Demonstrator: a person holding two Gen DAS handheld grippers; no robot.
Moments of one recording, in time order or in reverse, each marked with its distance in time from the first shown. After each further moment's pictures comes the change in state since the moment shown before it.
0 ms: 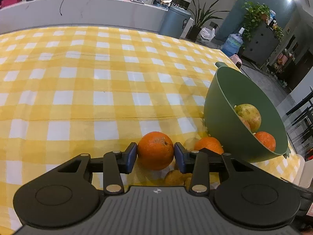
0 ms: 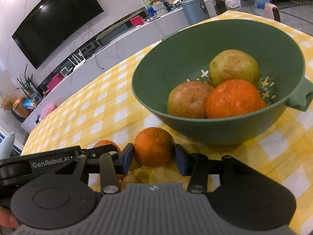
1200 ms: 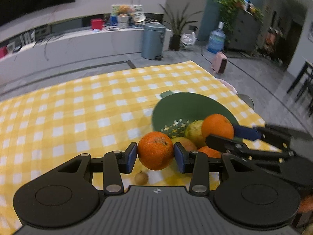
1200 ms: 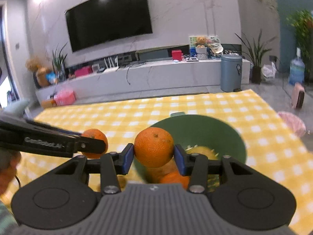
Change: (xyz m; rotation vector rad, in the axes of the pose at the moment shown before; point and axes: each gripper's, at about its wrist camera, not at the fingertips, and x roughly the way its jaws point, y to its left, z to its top) left arm -0.051 -0.122 0.030 0.262 -0.075 0.070; right arm -0.096 -0.017 0.069 -0.471 -0.149 0.065
